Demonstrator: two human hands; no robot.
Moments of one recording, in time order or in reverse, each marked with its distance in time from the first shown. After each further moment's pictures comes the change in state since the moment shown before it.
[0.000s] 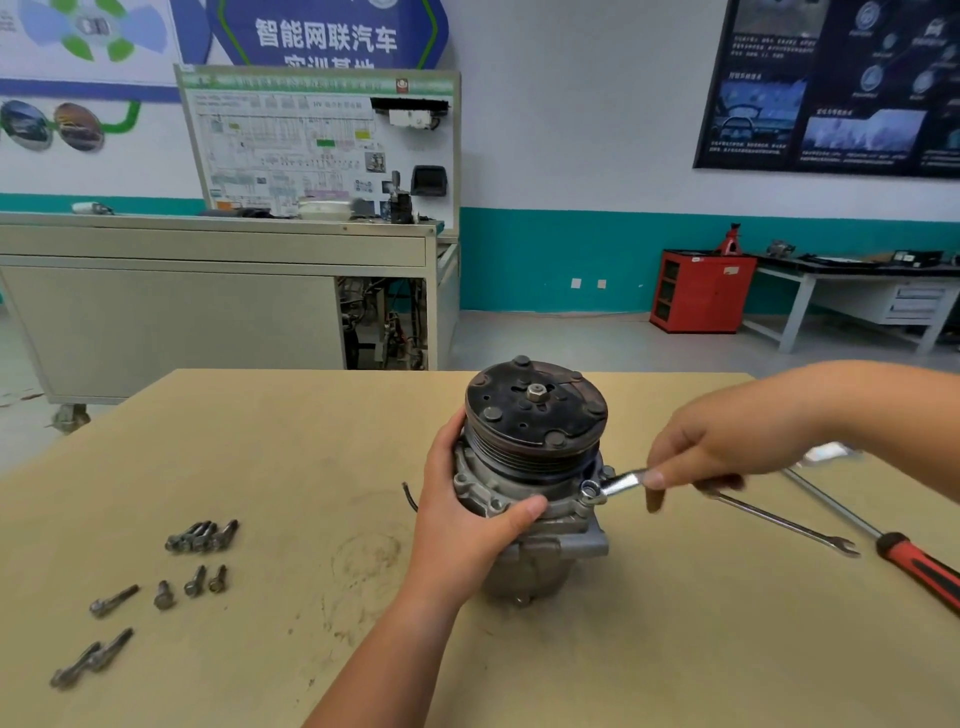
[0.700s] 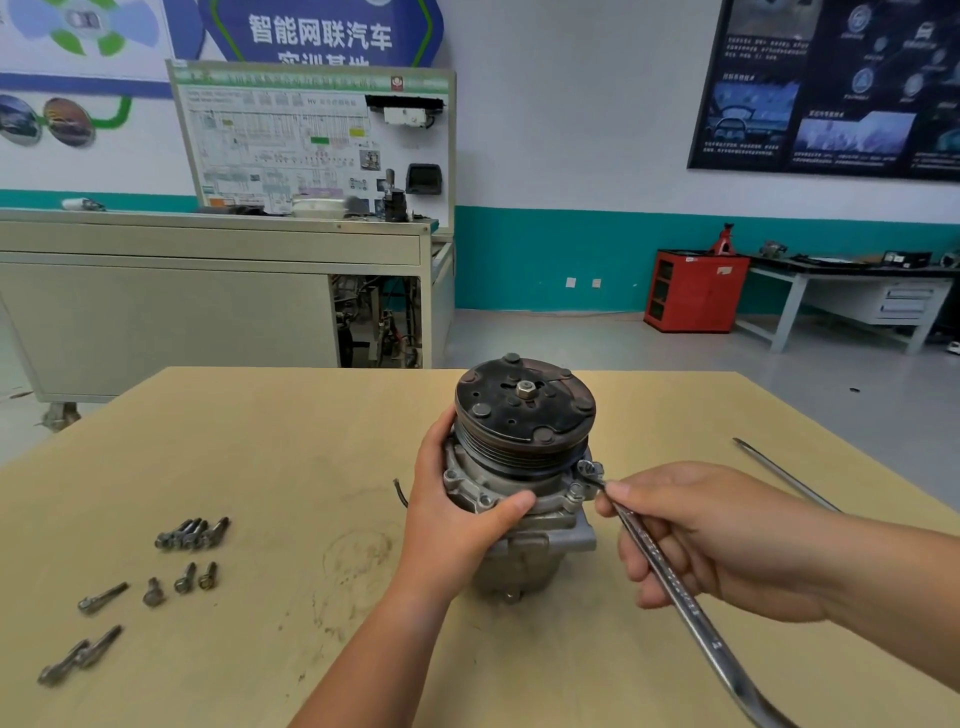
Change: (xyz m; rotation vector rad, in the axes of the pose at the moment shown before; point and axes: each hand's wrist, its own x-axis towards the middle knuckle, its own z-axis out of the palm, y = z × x) left_hand 0.000 0.001 0.002 0.010 0.018 0.029; right_hand -0.008 -0.028 0.078 1.311 0.204 -0.204
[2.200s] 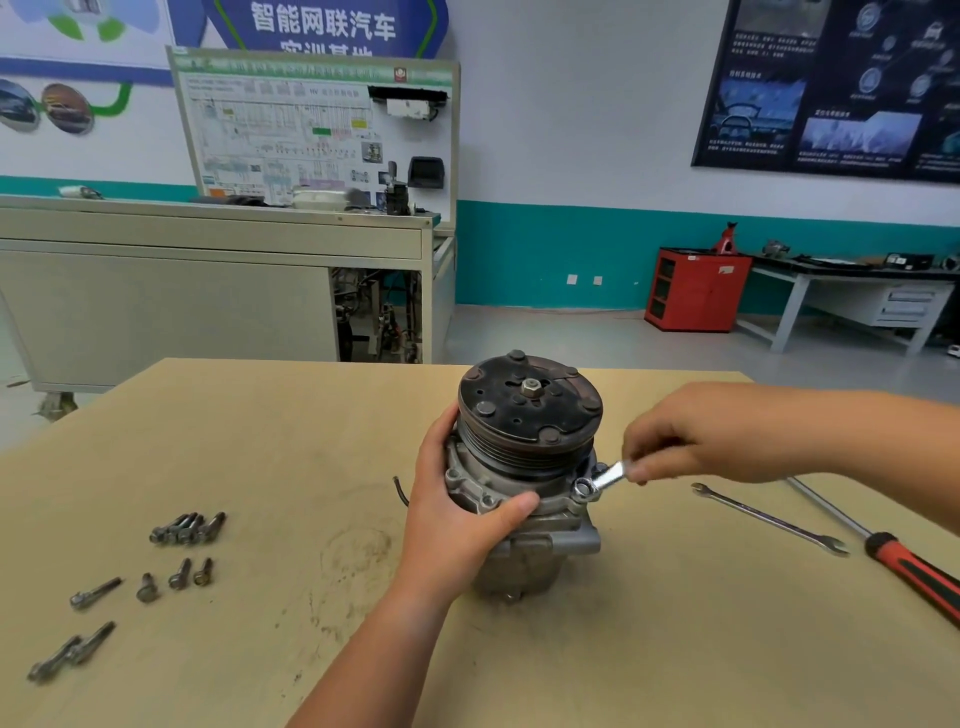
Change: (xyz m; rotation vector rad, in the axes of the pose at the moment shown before) left_hand 0.000 -0.002 -0.002 -0.002 -0.008 -0.022; right_hand 0.027 -0.057 -0.049 -1.445 -0.038 -0.131
